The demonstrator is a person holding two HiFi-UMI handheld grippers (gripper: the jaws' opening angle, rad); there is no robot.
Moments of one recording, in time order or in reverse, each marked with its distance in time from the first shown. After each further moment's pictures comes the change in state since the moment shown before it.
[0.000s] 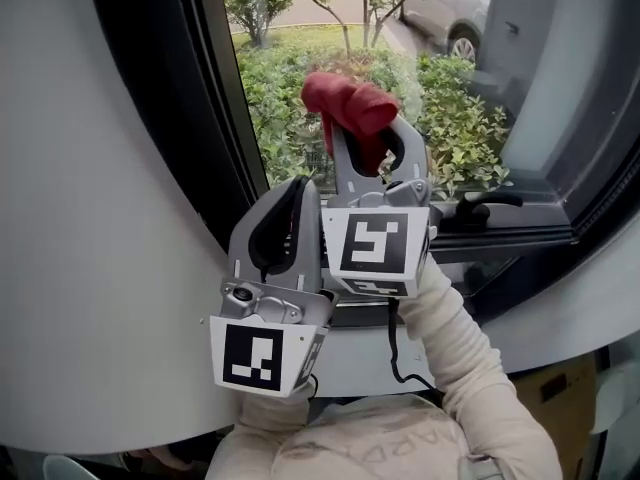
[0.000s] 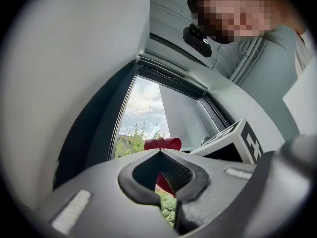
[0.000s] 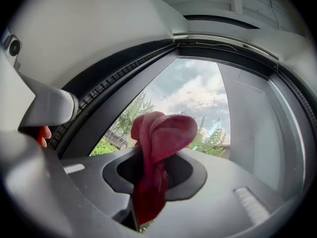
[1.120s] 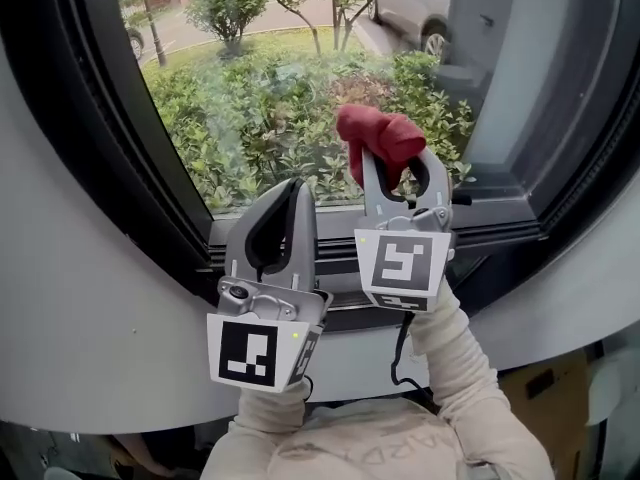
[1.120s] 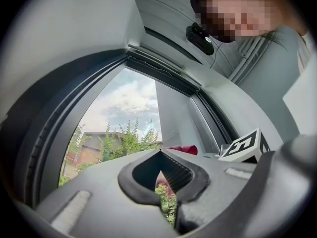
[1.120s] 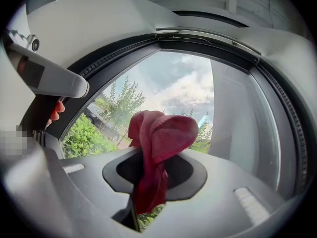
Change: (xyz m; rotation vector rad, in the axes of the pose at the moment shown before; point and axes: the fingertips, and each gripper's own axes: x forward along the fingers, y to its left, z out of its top) left arm 0.048 -0.085 -0.020 -0.043 0.014 -0.059; right arm -0.057 -0.115 -0.079 -0.012 0.091 -0.097
